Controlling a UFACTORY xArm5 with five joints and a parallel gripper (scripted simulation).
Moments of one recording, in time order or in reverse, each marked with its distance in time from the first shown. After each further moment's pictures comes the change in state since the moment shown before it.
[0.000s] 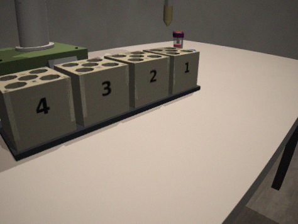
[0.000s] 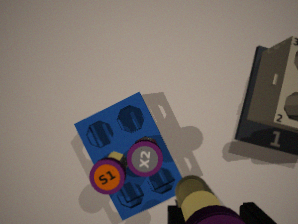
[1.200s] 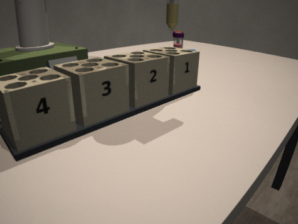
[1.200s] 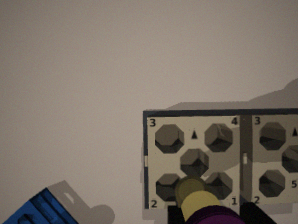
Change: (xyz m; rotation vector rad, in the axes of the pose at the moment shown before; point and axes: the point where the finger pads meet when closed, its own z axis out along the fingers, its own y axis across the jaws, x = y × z) arm 0.078 0.141 0.000 -0.002 0.001 0.269
